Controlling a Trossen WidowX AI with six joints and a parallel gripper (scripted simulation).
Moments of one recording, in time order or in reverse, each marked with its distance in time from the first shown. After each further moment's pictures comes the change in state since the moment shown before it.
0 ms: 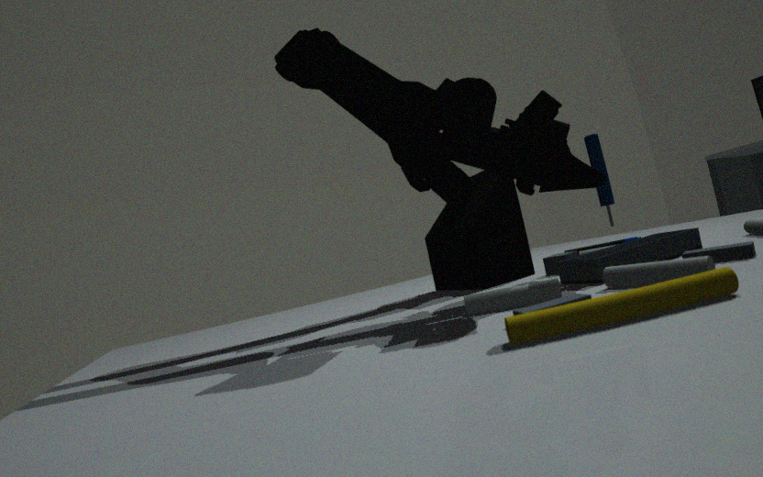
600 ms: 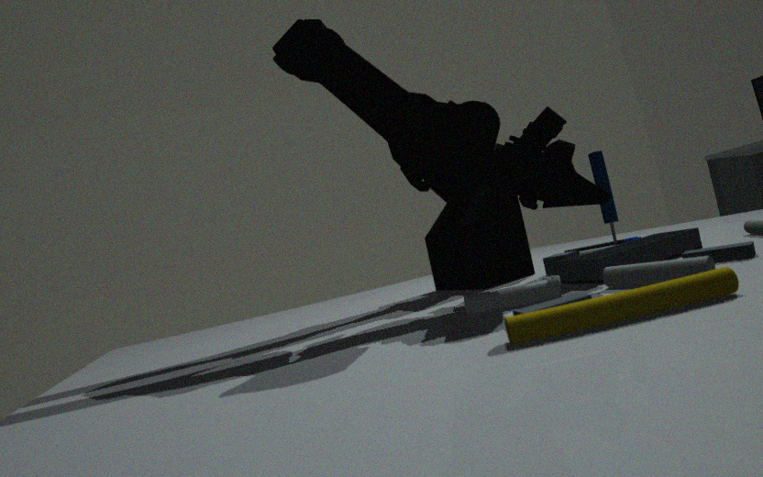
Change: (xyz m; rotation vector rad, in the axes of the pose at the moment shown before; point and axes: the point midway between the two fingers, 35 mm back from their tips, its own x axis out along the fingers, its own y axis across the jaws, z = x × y) arm 0.011 0.001 -0.020 0.001 0.002 0.003
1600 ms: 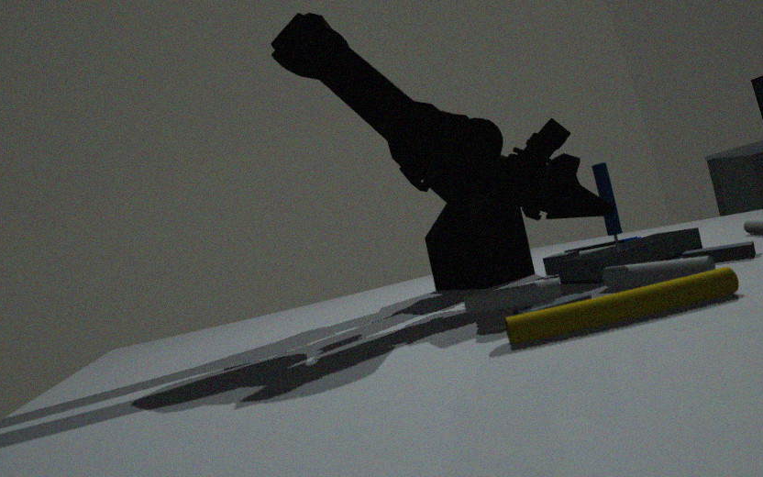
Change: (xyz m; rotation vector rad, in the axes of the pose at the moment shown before) arm 0.009 -0.001 -0.014 -0.001 0.000 0.001
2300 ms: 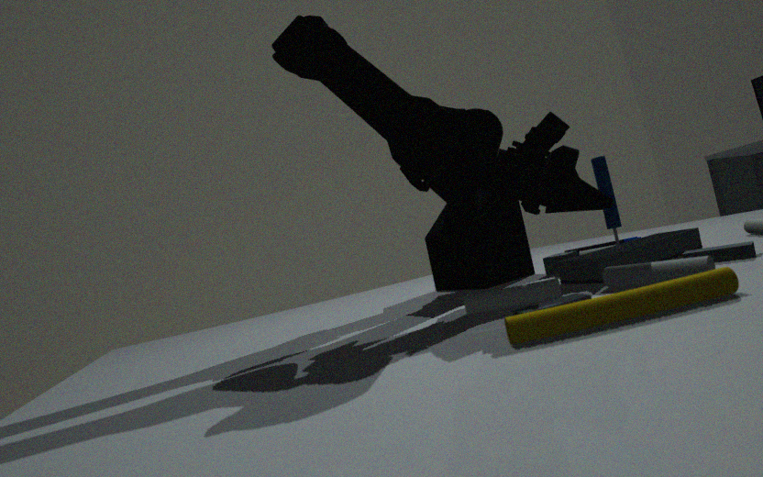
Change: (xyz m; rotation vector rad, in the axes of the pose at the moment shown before) arm -0.004 -0.001 0.008 -0.004 -0.003 0.003
